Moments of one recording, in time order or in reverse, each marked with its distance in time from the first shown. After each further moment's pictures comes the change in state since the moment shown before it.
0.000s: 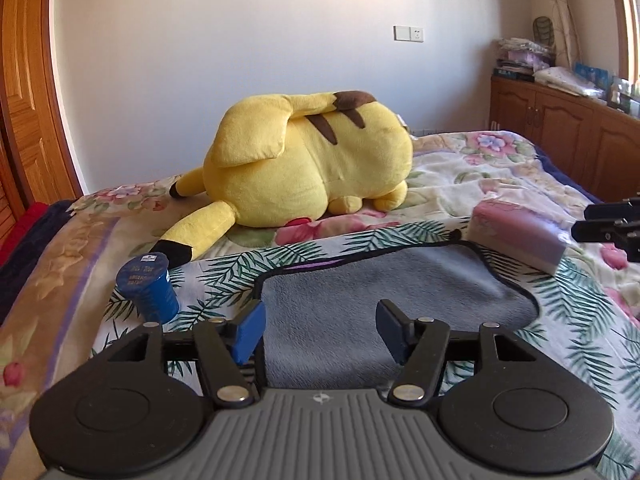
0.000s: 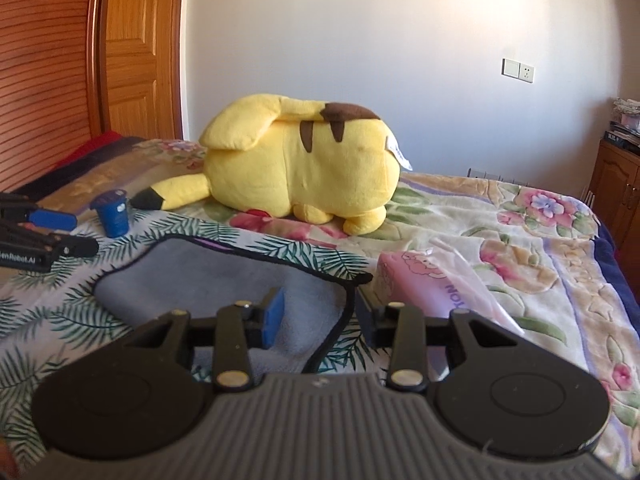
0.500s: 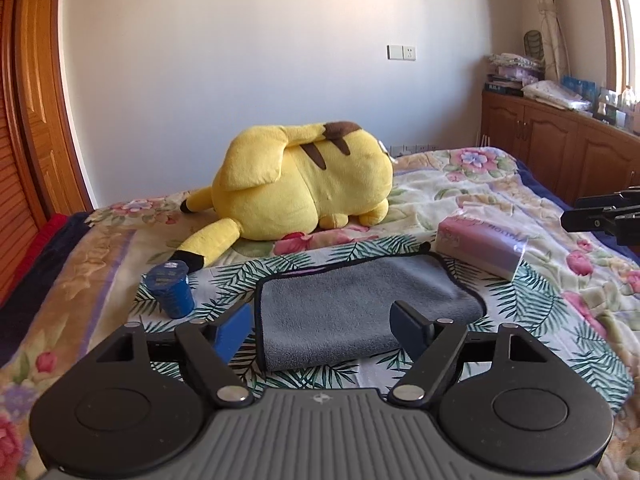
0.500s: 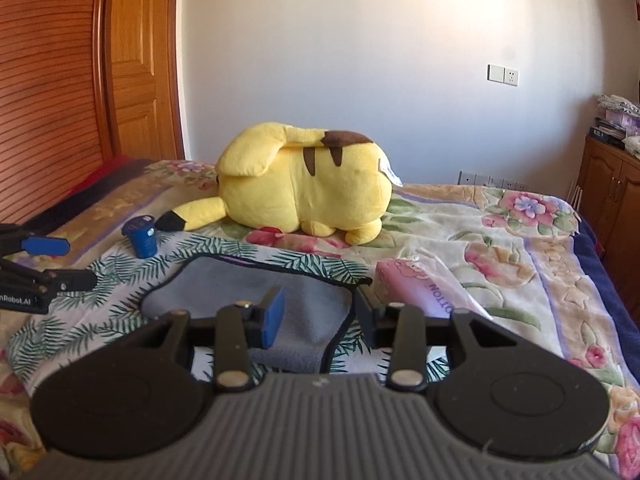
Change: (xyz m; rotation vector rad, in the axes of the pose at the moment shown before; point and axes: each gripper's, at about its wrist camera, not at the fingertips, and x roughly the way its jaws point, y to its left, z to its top) left arm -0.091 -0.016 0.005 -0.008 -0.037 0.006; right arm -0.073 0.013 0.019 0.041 -0.014 -0.005
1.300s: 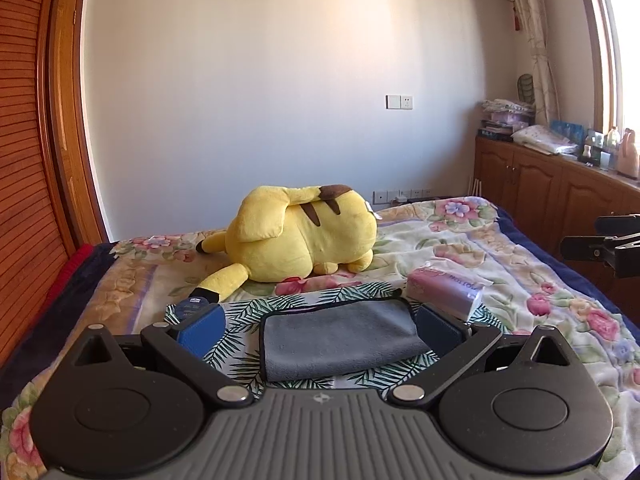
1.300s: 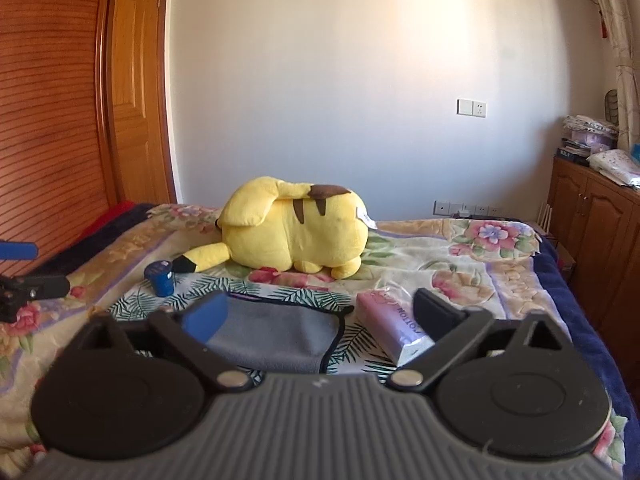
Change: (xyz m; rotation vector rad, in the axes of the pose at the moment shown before) left arm -0.130 -0.021 0.024 -0.032 -0.112 0.007; right arm -0.106 0.010 0.020 0.053 -0.107 -0.061
